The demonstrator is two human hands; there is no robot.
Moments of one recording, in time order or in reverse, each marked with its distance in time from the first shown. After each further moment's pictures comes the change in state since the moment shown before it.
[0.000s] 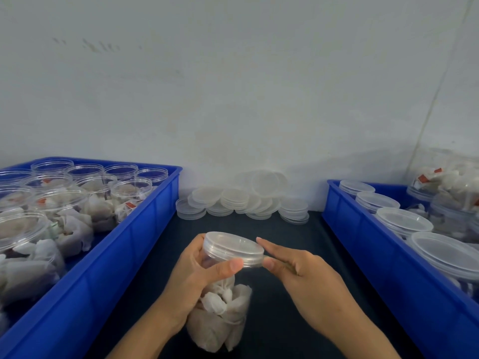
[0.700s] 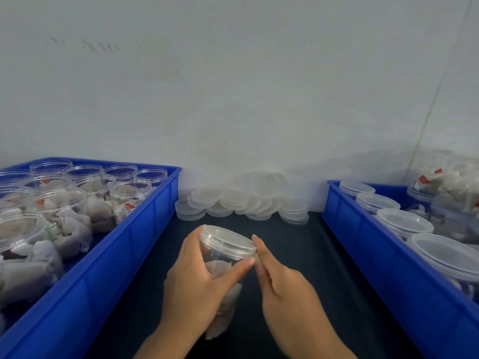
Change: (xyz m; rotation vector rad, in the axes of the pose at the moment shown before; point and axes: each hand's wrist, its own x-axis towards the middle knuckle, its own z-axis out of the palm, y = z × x) left_hand -0.010 0.004 0.022 0.560 0.365 0.070; right_hand -0.005 -0.011 0.036 -0.062 0.108 -0.036
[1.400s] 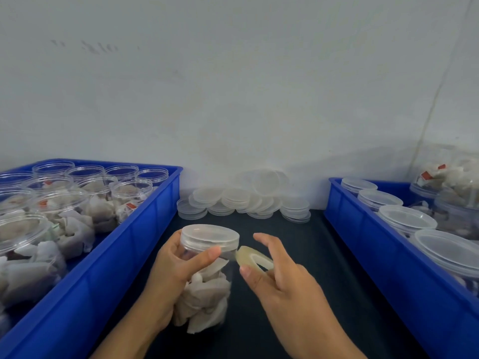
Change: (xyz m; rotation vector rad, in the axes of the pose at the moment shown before) left_hand 0.022 -0.023 -0.026 -0.525 -0.179 -0.151; right_hand -0.007 -0.013 -0.017 0.175 -0.077 0.017
